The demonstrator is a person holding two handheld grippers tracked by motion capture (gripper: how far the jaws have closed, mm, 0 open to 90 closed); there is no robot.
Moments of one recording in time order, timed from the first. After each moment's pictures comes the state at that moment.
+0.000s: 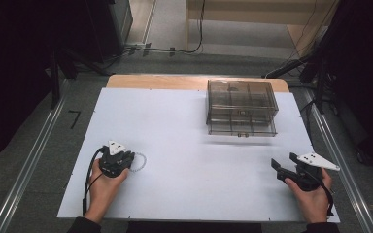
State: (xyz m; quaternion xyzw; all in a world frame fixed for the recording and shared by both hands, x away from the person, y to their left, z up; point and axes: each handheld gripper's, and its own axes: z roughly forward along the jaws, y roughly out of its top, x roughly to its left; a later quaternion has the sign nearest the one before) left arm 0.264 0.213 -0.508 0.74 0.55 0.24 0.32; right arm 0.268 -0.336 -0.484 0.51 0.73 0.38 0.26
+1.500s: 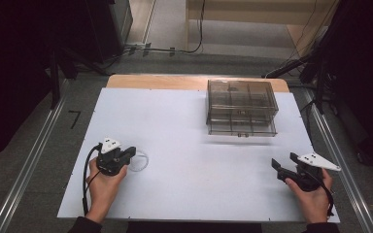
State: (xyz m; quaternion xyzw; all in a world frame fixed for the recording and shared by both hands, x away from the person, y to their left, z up) left arm 0.258 0.213 -0.485 0.71 0.54 0.22 0.40; right arm 0.267 -0.336 -0.483 0.51 0.73 0.38 0.26
